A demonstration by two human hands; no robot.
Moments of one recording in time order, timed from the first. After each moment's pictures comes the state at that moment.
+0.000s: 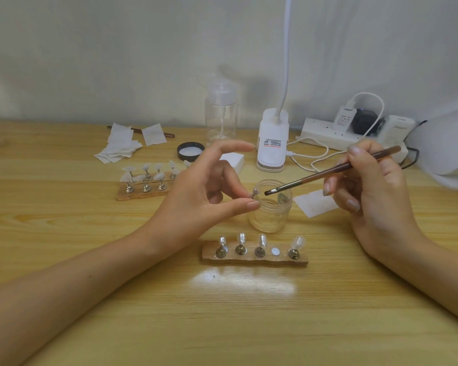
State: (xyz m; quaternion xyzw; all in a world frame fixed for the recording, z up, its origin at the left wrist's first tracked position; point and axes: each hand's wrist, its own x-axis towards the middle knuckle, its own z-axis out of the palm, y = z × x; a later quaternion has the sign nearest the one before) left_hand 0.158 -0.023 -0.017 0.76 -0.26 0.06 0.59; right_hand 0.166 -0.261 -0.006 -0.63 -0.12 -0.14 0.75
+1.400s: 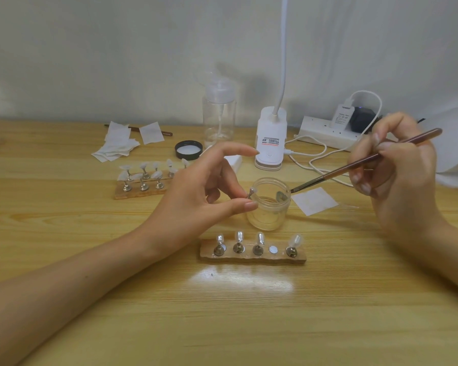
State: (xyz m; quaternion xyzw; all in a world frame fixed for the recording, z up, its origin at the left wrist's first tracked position) left_hand 0.158 -0.024 -0.018 0.78 -0.27 0.09 0.56; right_hand 0.176 -0.283 0.007 -0.64 -0.21 -0.20 0.71
